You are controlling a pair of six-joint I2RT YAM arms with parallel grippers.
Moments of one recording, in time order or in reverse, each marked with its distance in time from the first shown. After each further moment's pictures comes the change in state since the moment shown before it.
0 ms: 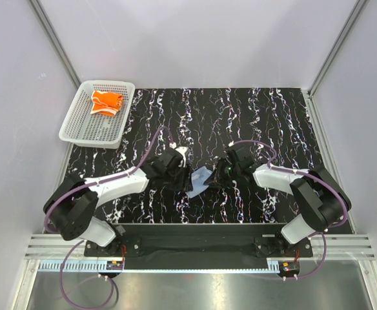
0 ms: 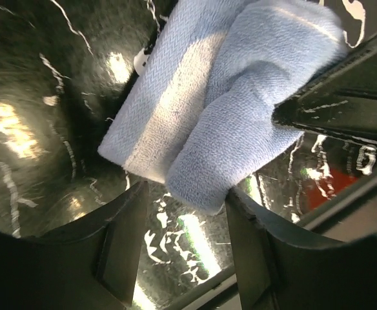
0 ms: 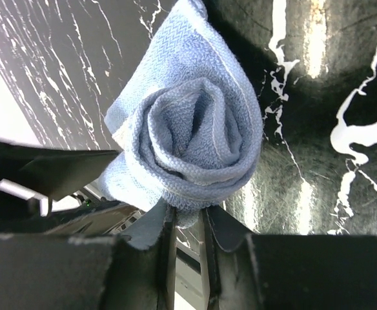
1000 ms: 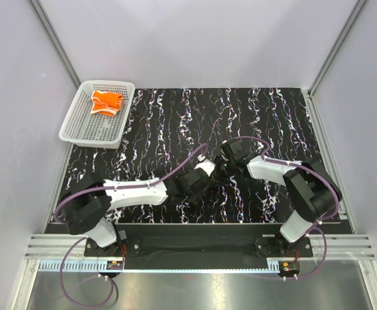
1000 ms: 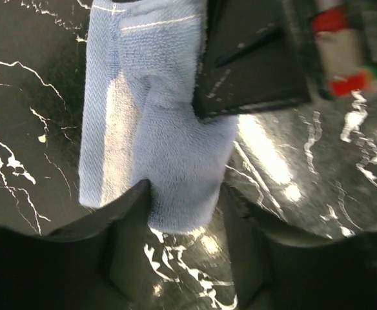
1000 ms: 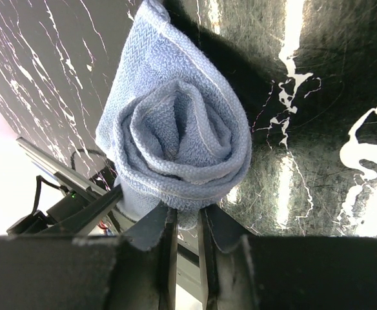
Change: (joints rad) left arm -0.350 0.080 0.112 -0.053 -0.464 0.208; right arm 0.000 0.099 0.143 -0.174 -0.038 -0.083
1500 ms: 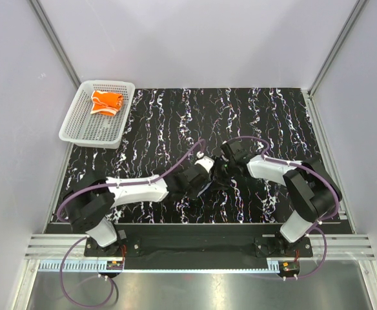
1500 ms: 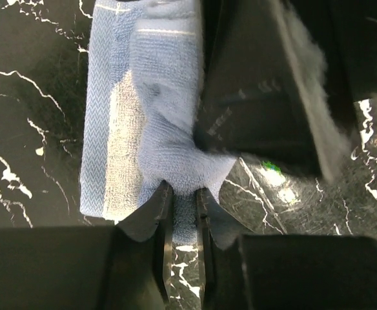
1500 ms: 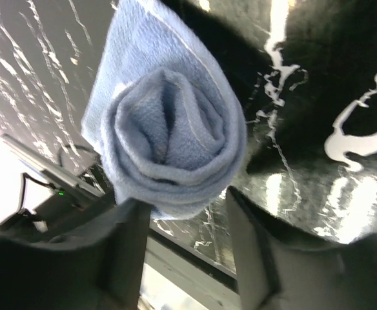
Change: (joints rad) left arm 0.036 0.045 0.006 0.042 0.017 0.001; right arm 0.000 0.000 0.008 -0.040 0.003 -0.033
